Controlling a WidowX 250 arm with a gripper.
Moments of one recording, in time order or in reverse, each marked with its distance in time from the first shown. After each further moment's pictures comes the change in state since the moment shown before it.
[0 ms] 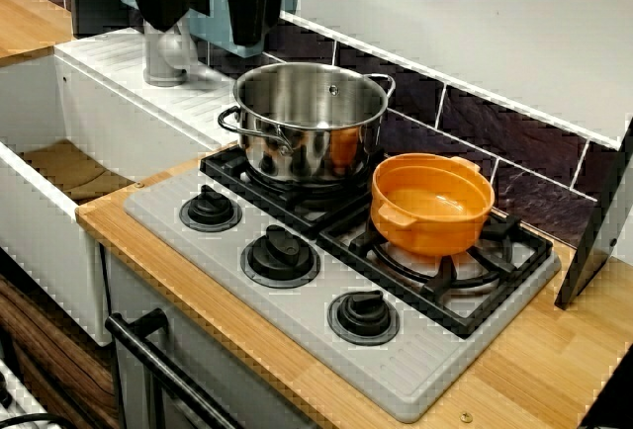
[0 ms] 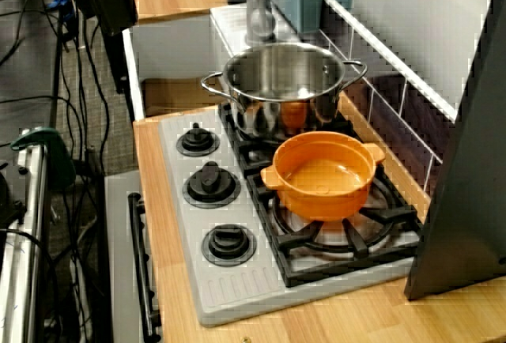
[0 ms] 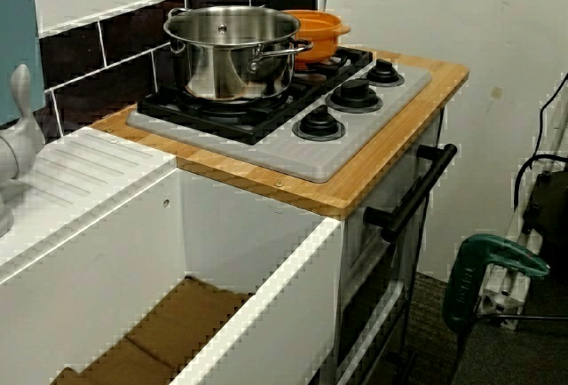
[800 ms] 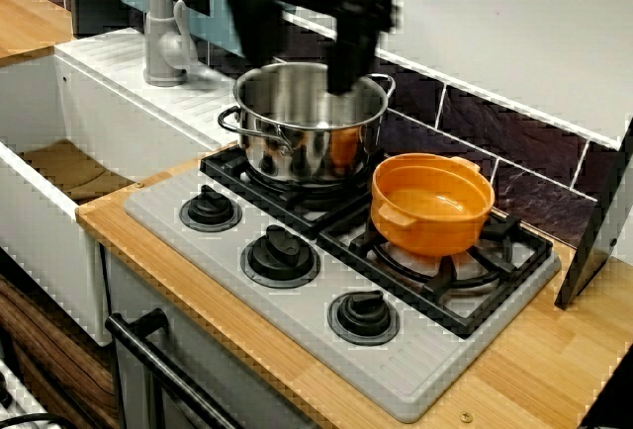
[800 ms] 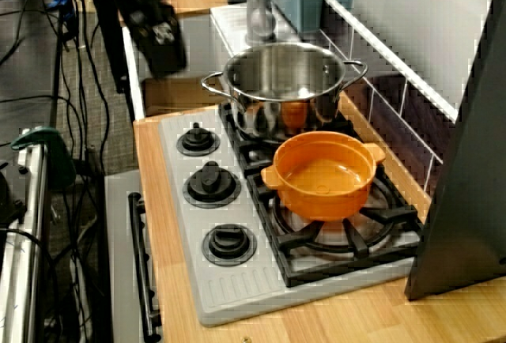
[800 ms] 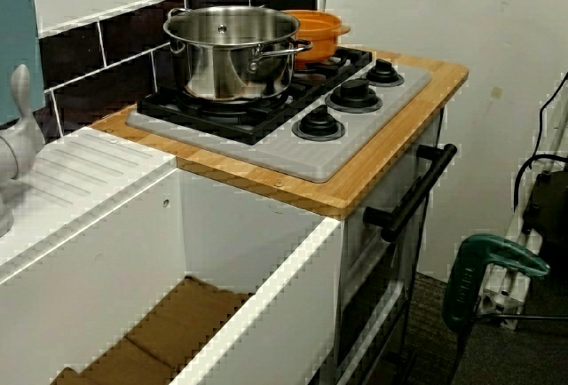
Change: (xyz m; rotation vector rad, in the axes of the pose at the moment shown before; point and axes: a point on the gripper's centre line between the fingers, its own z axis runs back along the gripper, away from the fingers) arm 0.010 -0.059 -0.025 0.018 0.021 -0.234
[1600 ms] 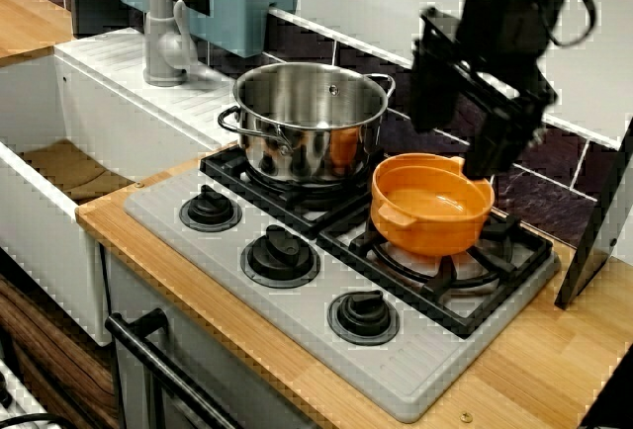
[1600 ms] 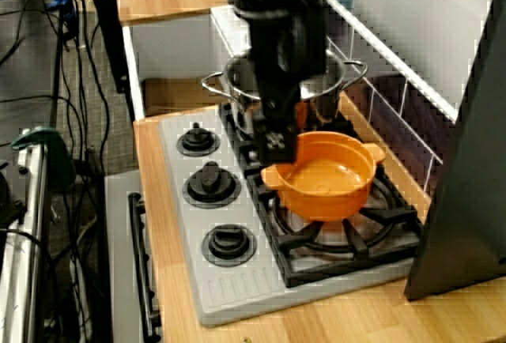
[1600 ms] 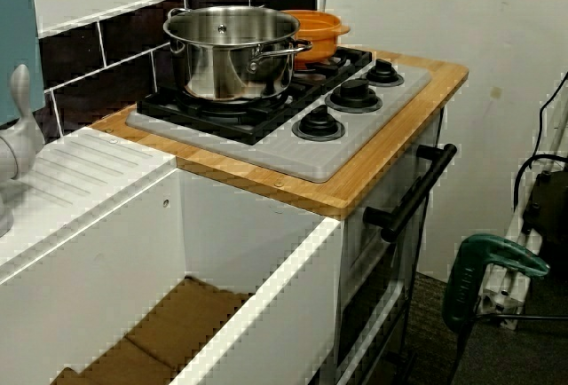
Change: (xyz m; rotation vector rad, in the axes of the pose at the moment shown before) arm 0.056 -0.063 -0.059 0.042 0.074 -0.432
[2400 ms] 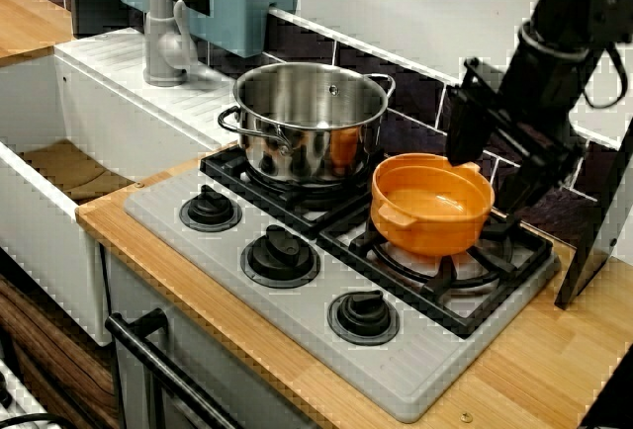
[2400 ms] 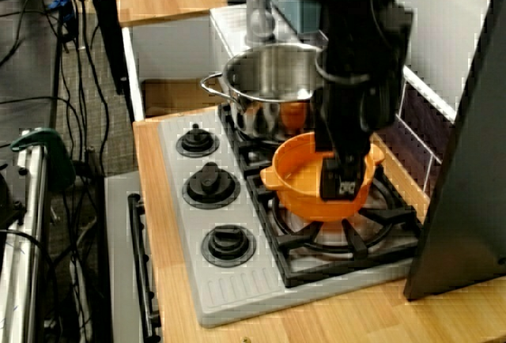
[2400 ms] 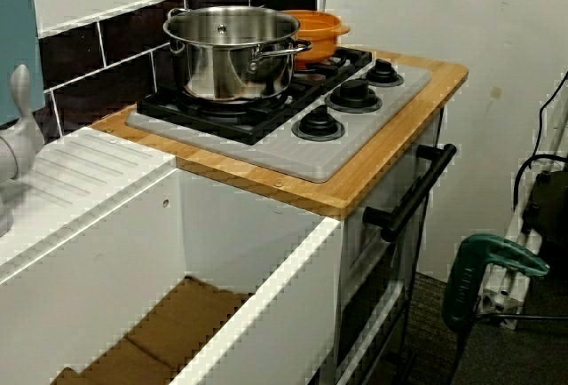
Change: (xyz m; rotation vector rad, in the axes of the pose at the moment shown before) arm 0.039 0.003 -0.048 0.077 0.067 0.035
